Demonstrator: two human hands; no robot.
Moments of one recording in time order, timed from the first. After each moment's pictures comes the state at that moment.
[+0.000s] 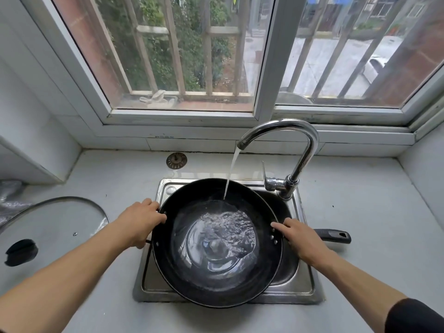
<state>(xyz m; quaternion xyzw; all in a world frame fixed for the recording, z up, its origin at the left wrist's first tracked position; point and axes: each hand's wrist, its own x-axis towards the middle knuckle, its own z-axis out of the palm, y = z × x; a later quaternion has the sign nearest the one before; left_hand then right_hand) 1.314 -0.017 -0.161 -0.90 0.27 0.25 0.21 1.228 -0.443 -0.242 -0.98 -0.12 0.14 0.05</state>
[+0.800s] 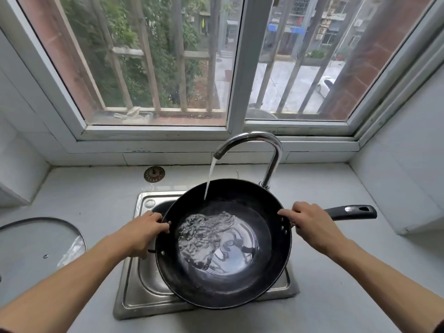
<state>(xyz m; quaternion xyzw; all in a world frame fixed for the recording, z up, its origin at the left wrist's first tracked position) 1.320 -0.041 -0.184 -0.91 0.34 0.23 0.07 1.202 -0.471 -0.116 -1.00 -0.09 -0.01 -0.01</state>
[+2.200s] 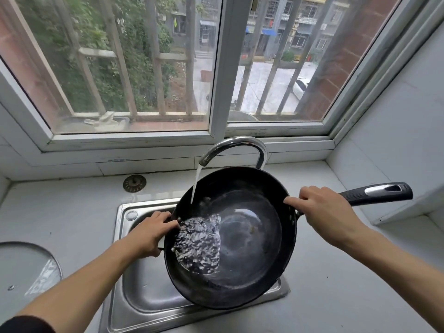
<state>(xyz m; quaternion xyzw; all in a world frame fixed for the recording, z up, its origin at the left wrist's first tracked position) 1.353 -0.086 -0.215 -0.89 0.41 0.16 -0.04 1.189 -0.460 -0.031 -0.99 -0.05 -0.06 -0.14</state>
